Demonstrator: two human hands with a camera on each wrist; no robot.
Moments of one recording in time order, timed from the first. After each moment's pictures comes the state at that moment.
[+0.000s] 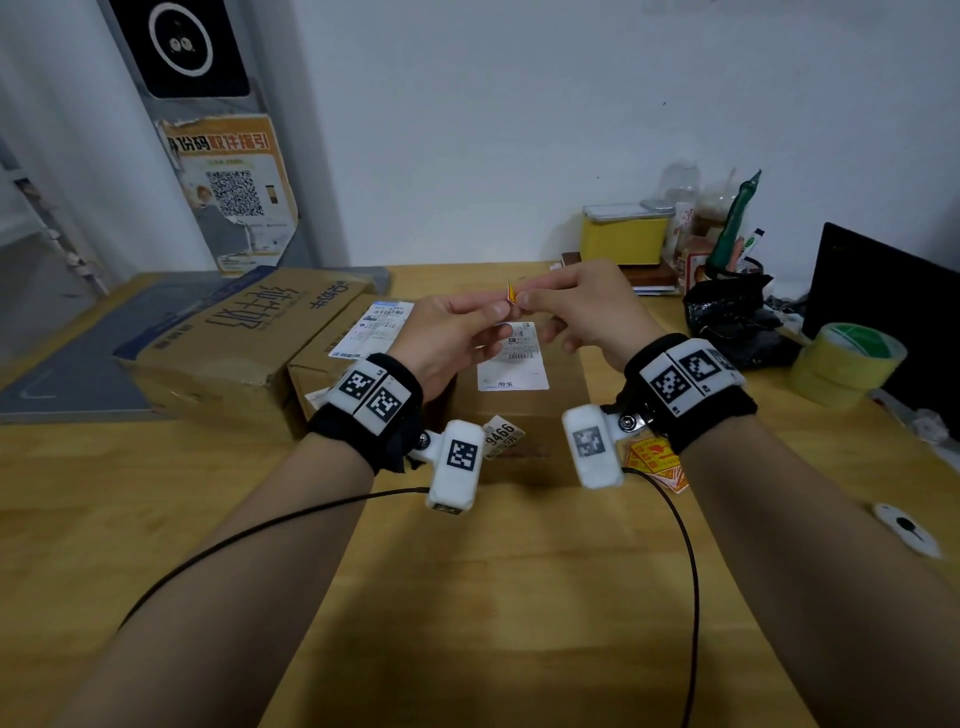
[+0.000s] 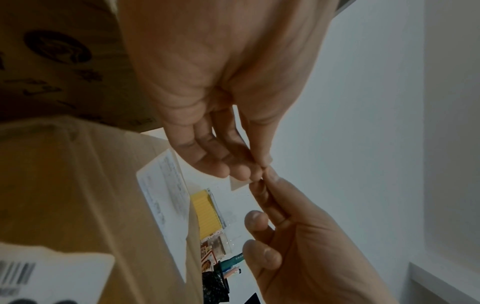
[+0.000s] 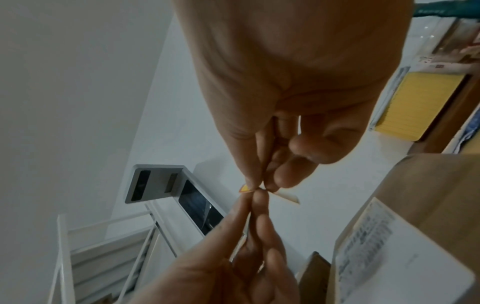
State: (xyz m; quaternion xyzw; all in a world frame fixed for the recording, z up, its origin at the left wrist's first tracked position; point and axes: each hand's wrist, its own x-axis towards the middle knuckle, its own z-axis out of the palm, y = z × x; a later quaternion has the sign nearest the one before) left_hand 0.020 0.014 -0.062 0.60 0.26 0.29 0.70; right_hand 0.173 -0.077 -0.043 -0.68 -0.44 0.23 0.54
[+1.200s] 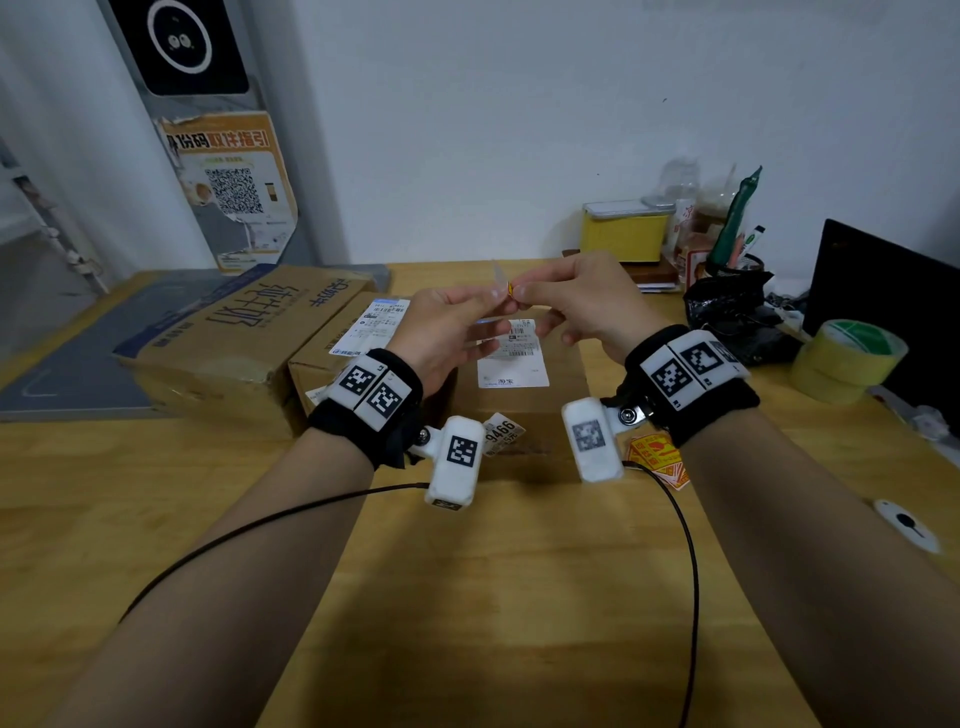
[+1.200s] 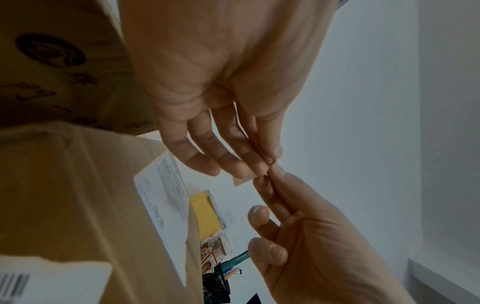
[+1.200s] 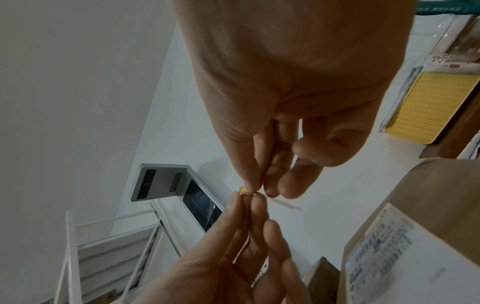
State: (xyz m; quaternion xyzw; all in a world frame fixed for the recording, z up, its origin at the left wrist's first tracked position) left_hand 0.022 0.018 -0.062 0.60 0.26 0.30 0.69; right_hand 0.171 -0.078 -0.037 -0.67 -0.44 0.24 0.54
